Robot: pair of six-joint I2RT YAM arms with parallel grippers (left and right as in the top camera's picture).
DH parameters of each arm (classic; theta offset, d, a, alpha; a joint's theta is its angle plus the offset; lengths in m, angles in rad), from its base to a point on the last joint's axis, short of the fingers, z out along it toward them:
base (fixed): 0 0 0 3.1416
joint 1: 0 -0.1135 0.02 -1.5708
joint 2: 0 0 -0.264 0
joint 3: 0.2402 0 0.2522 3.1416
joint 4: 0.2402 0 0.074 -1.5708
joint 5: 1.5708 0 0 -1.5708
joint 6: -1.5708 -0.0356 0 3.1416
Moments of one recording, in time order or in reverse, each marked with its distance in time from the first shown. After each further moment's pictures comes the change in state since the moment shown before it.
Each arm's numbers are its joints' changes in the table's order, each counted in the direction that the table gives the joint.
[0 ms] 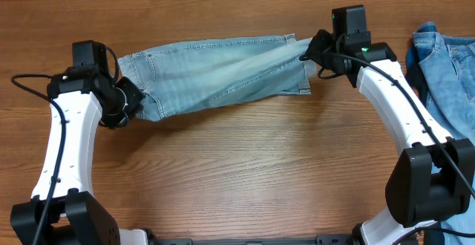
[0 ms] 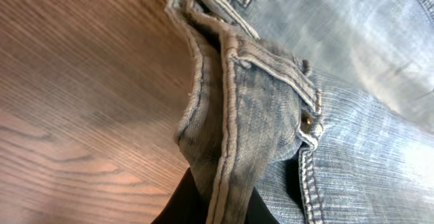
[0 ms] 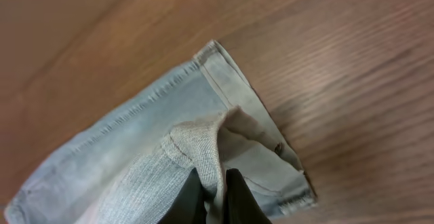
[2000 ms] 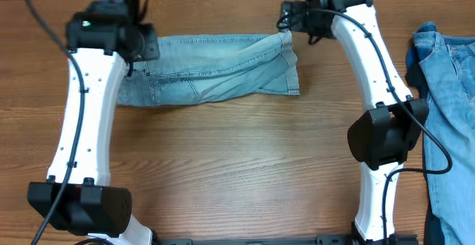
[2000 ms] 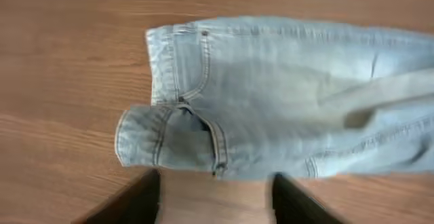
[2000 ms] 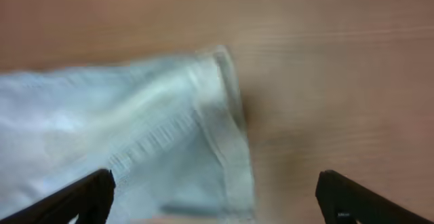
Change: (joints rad) left arm 0.253 -0.185 0.603 0.185 -0.360 -0.435; right arm -0.058 -0.462 0.878 0.690 0.051 0.360
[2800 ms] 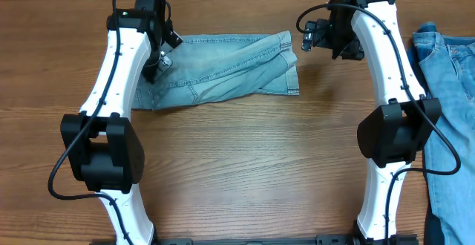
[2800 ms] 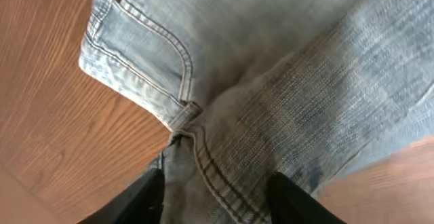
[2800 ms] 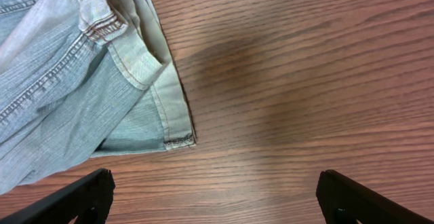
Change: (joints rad) left arm 0.003 -0.299 -0.018 0.002 -0.092 -0.803; right arm 0.084 0.000 0.001 0.249 0.001 0.000
